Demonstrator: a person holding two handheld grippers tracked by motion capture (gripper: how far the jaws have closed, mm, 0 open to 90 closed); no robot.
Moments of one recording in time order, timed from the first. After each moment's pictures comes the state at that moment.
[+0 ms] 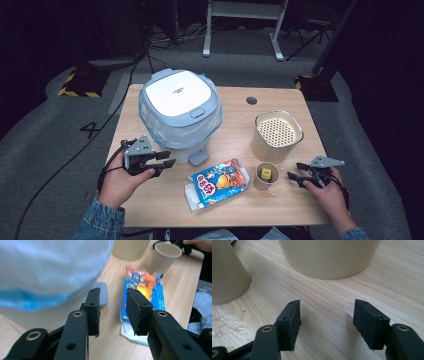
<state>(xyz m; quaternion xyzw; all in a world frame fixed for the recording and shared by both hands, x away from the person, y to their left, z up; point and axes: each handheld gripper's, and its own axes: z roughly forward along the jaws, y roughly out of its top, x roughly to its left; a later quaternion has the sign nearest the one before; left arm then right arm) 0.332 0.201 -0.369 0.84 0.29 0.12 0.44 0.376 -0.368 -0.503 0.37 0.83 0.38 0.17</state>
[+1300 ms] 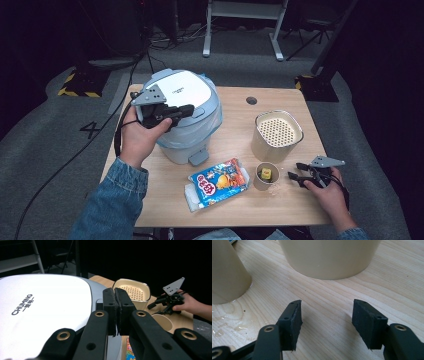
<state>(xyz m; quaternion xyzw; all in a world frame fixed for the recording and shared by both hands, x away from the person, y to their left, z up) 0.391 0.157 -0.283 0.77 0.27 0.15 0.55 0.376 -0.369 -0.503 0.37 0.83 0.38 0.17</state>
